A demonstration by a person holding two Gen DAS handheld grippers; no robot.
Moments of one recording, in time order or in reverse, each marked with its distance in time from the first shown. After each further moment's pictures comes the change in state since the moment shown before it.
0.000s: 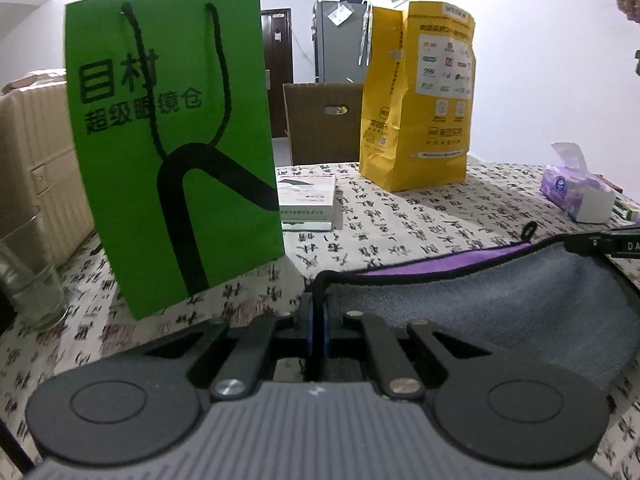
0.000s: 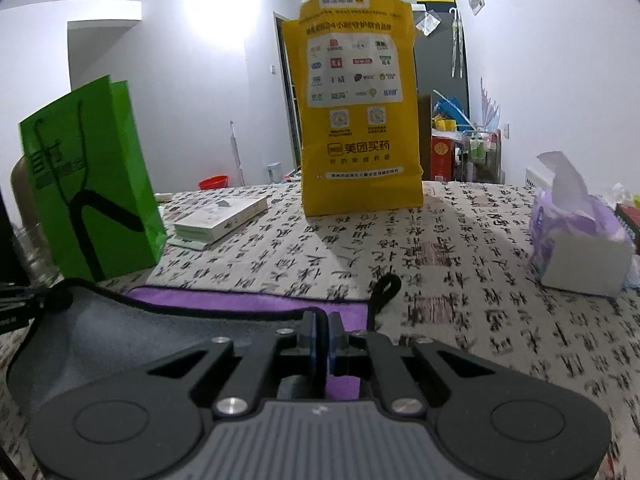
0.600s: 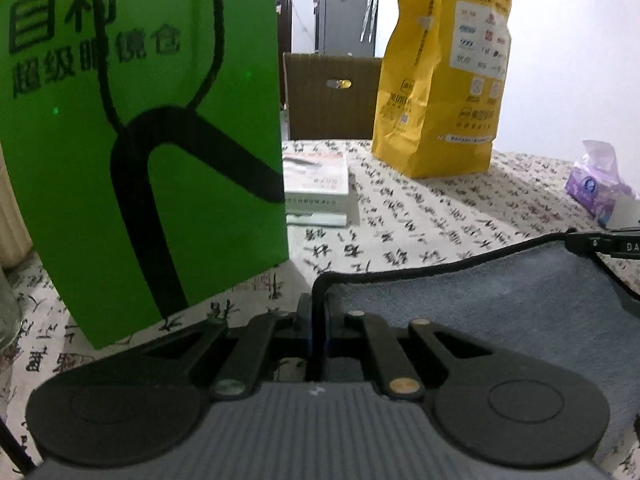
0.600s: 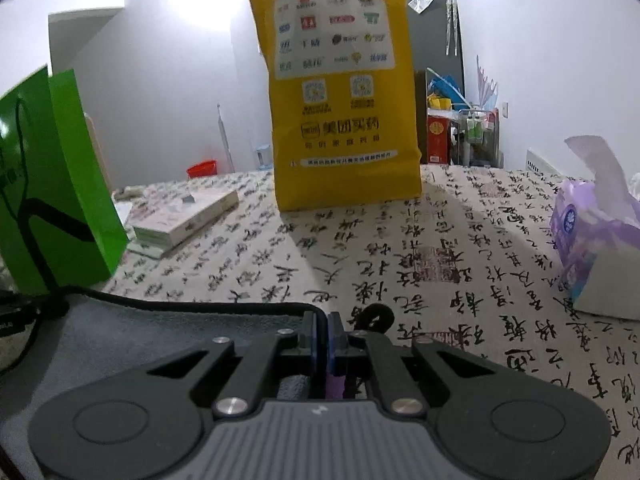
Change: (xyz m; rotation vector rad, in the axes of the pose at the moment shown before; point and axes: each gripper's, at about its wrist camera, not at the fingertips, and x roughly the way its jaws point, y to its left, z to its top) left arm 0.076 0.021 0.013 -0.040 0.087 -0.031; right arm 0.070 -0.019 0.021 0.013 0.067 -0.025
